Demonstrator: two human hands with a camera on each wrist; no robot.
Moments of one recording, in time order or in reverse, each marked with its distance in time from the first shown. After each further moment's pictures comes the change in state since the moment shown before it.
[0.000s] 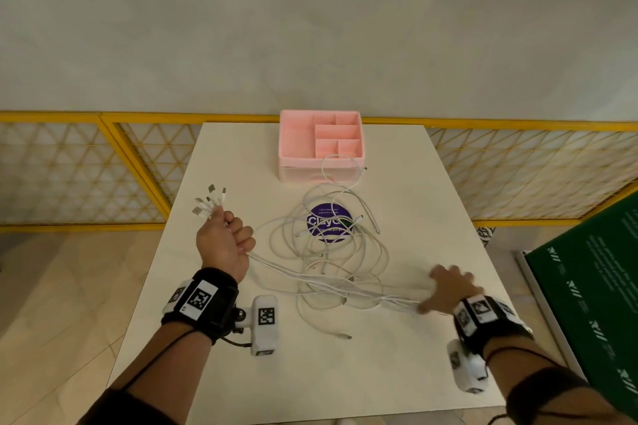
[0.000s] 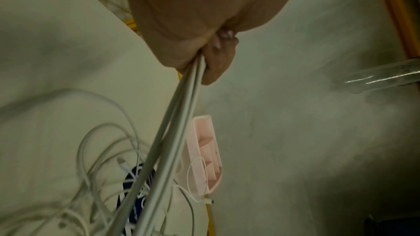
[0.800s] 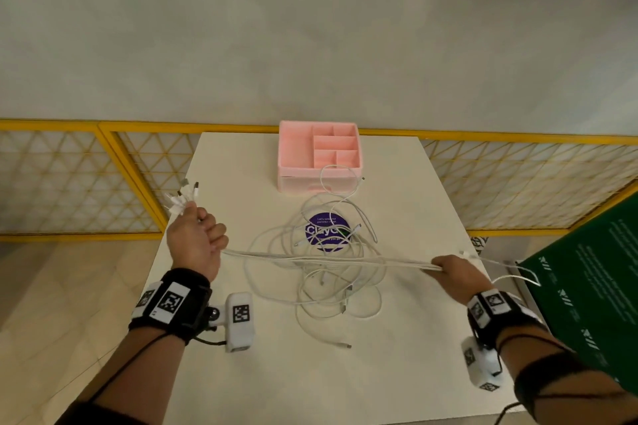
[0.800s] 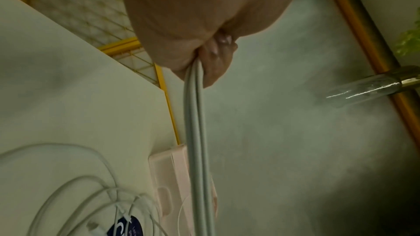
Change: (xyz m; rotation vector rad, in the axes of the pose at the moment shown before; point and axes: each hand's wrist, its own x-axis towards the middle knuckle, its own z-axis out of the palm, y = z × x) left_hand 0.006 0.043 -0.012 0.044 -0.049 0.128; right_hand -0.003 0.010 -0.036 0.189 0.259 -0.286
